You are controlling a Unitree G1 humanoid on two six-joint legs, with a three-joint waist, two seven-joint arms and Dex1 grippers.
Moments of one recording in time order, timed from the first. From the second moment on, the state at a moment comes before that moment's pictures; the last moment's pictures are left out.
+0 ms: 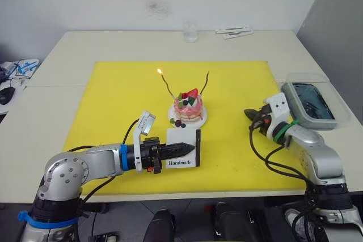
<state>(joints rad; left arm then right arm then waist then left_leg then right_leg) -0.24 0.63 0.11 -0.38 -1.40 1.19 -0.49 -0.32 -0.46 -0.05 -0.12 0.26 0.62 0.50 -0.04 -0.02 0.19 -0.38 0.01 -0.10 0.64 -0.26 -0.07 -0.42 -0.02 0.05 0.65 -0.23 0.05</state>
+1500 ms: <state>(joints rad) -0.22 0.64 0.11 -0.38 -1.40 1.19 -0.49 -0.32 -0.44 -0.06 -0.03 0.24 0.49 0.53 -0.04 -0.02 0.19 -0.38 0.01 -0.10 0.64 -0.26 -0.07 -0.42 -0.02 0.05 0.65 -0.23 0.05</state>
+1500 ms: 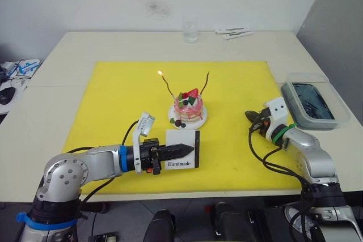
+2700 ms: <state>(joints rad) -0.42 0.46 0.01 -0.22 -1.26 1.19 -0.46 -0.42 -0.83 0.20 -0.65 0.42 0.72 0.84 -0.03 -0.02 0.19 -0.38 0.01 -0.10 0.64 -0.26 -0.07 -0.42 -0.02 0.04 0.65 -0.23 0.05</state>
